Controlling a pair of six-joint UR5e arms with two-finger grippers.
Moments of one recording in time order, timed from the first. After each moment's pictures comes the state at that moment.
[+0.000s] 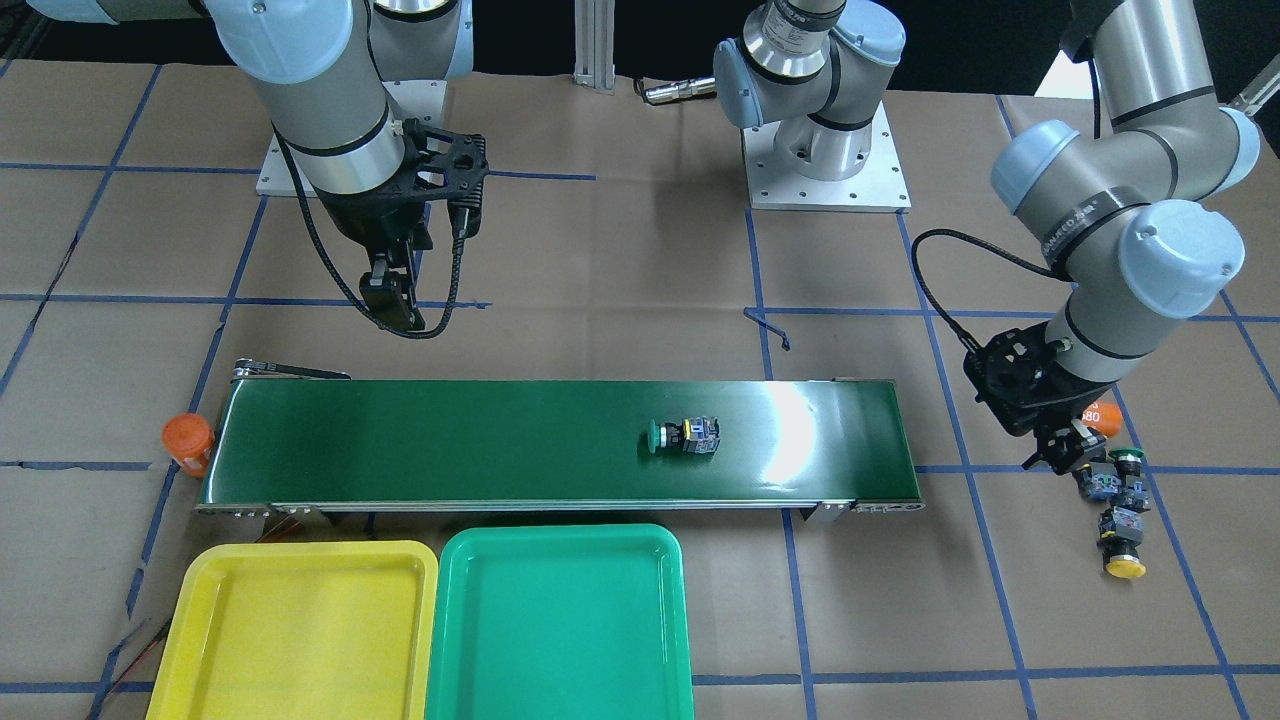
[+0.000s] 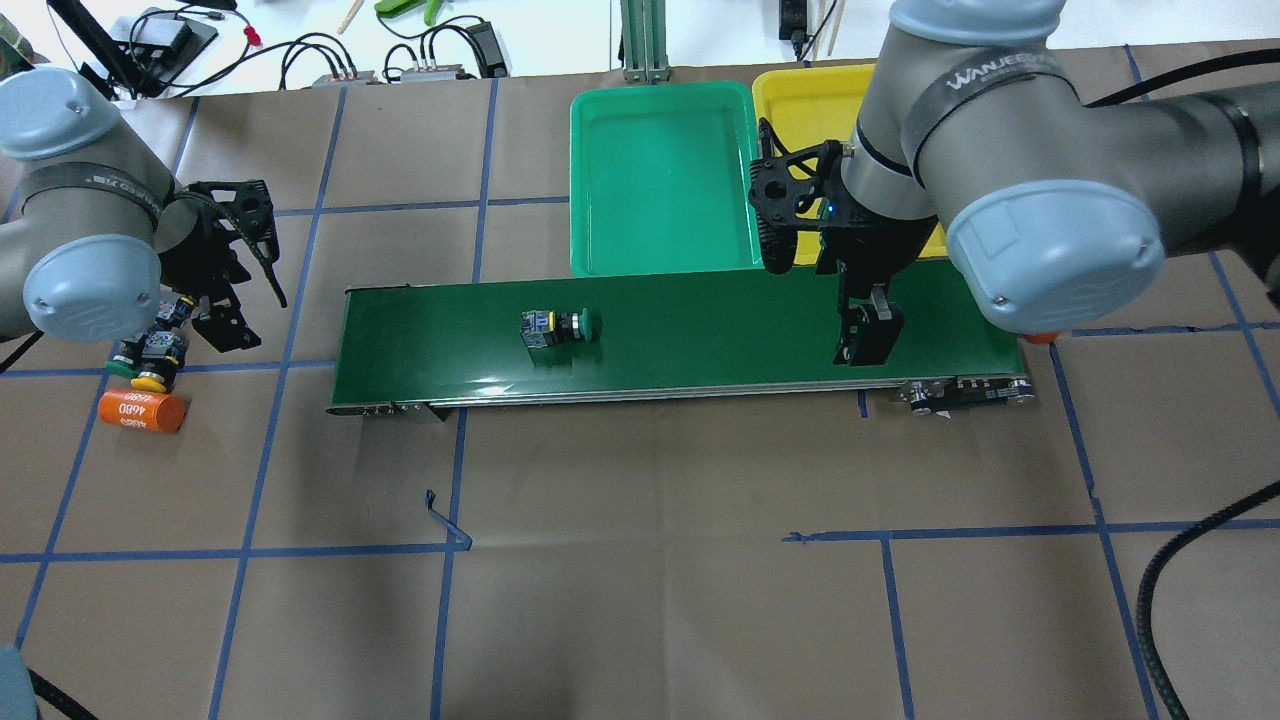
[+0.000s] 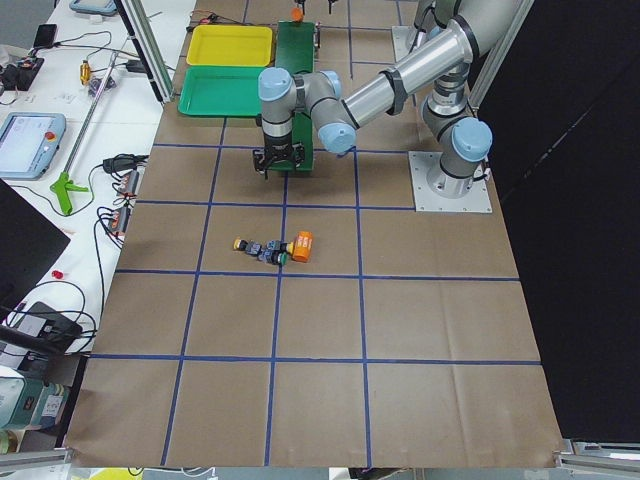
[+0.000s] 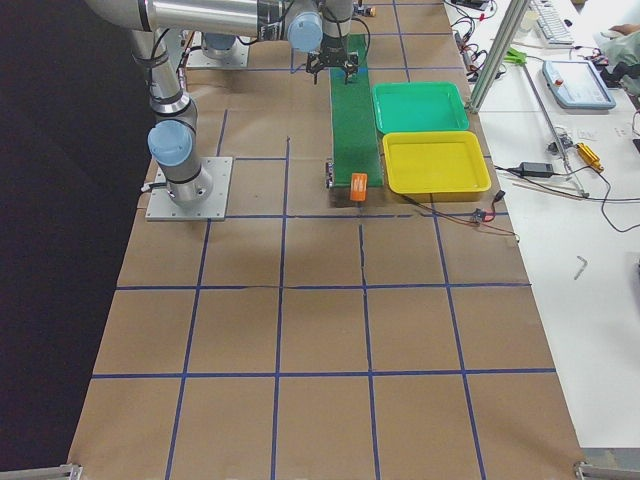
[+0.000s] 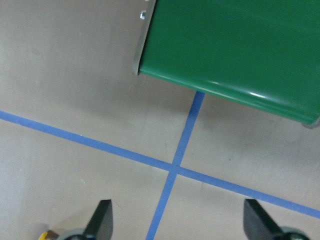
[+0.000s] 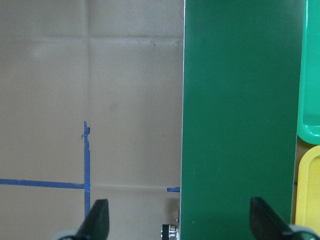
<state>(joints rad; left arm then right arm) -1.19 -1.82 -1.86 -1.00 1.65 1.62 1.72 -1.53 1.75 -1.76 -1.51 -1.45</state>
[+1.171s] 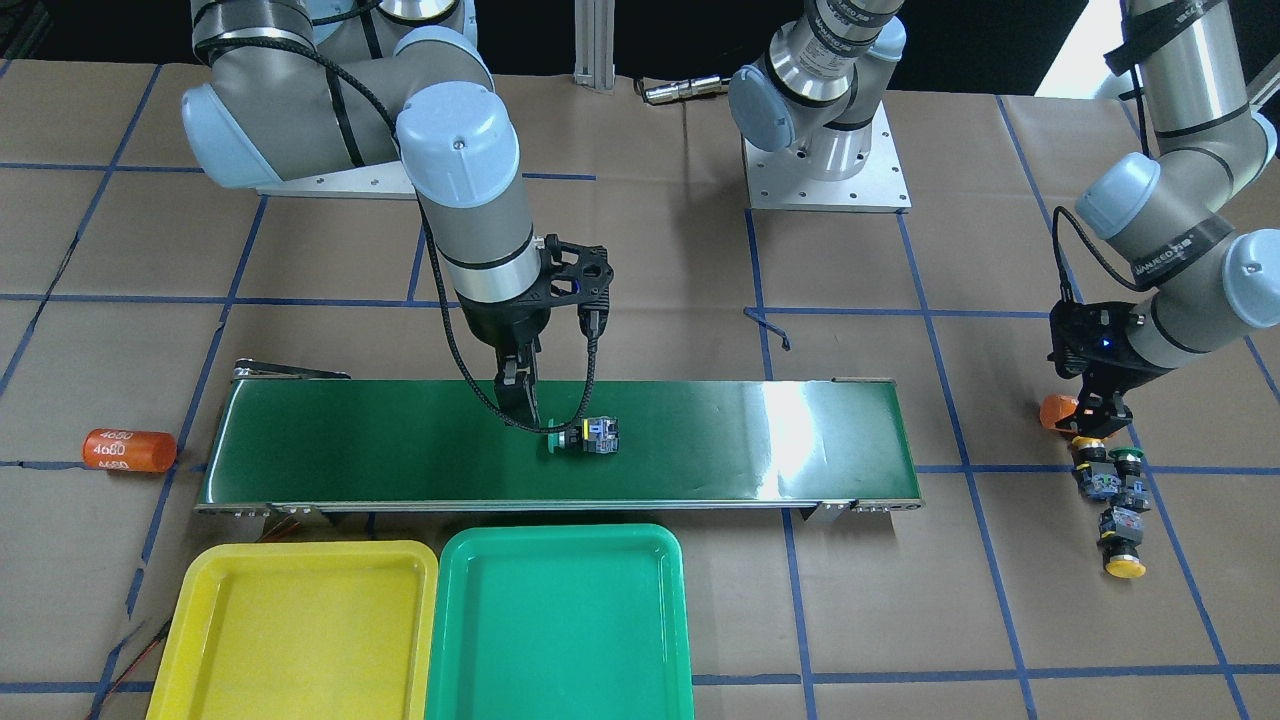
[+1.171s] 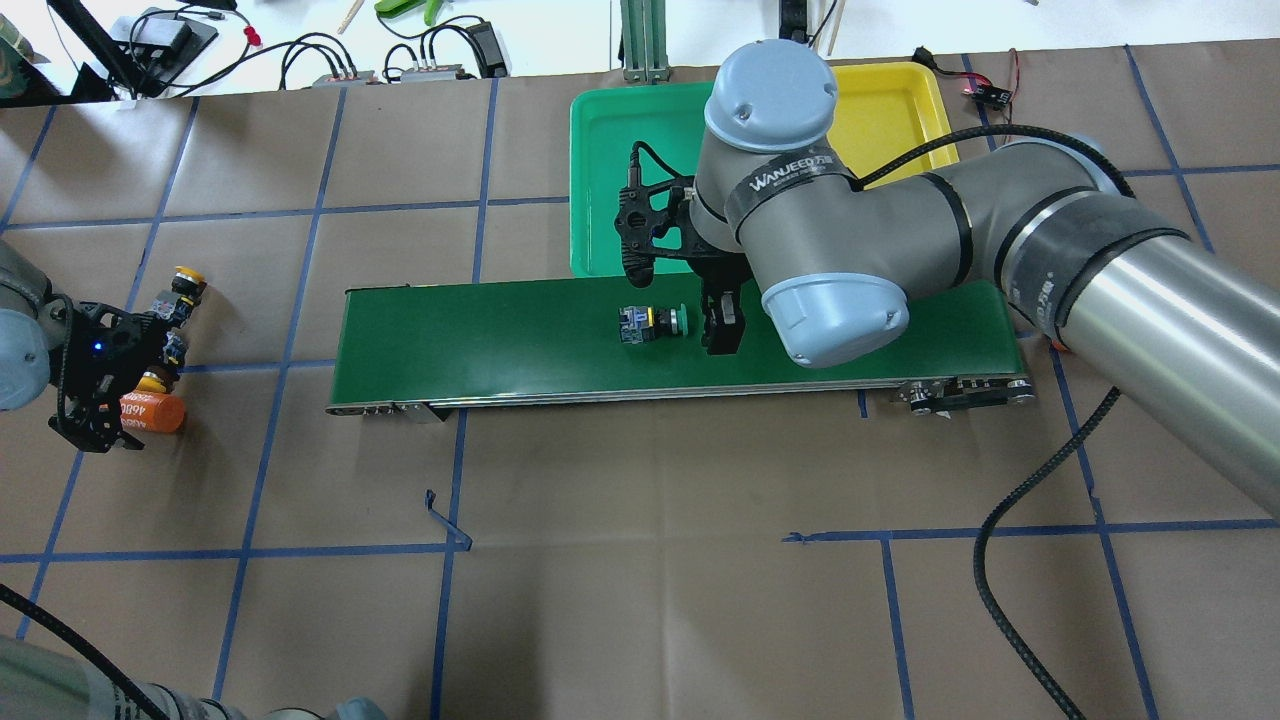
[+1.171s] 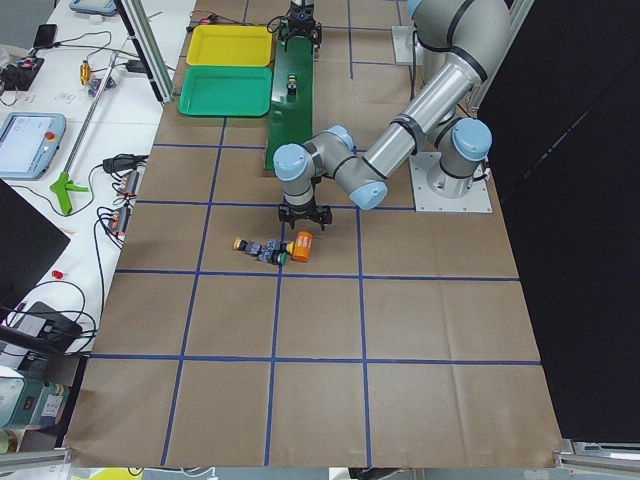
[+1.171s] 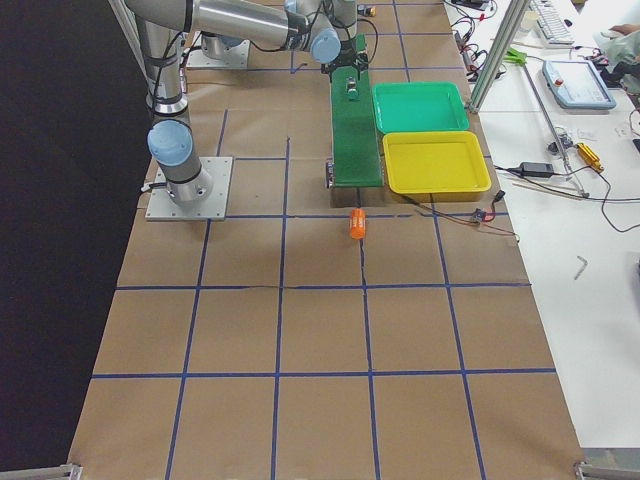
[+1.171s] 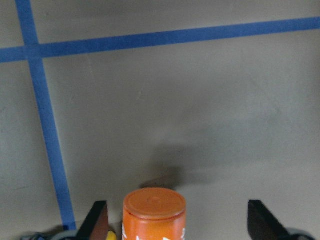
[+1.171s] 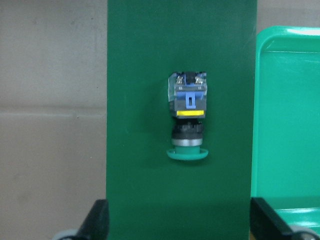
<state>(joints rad) -0.91 -1.90 -1.94 -0.97 1.66 2.36 1.87 -1.29 1.75 -2.16 -1.51 -1.30</state>
